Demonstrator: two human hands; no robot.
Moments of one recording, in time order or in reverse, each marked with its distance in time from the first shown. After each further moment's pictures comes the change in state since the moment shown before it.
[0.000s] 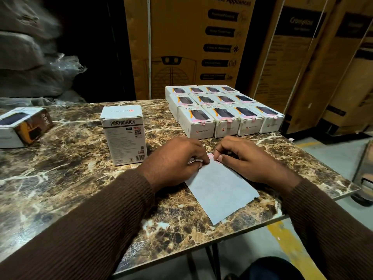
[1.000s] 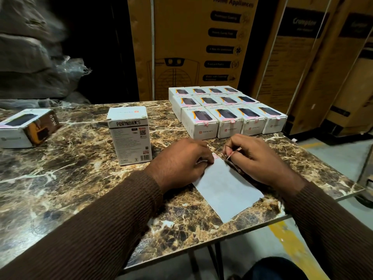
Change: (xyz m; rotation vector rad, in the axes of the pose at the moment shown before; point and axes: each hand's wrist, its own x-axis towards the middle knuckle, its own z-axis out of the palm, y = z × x) left_hand 0.000 0.006 0.004 0.051 0.044 0.027; right_hand -0.010 -0.014 -0.003 0.041 0.174 0.052
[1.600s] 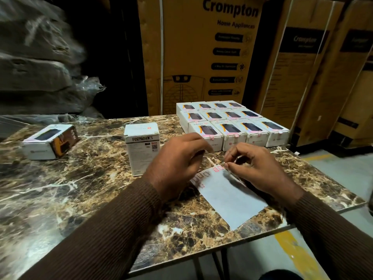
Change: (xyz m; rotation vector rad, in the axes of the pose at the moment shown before) left_hand -0.016 0.001 -0.037 -0.045 0.333 0.046; right_hand 0.004 -0.018 -0.004 0.100 0.078 -0.017
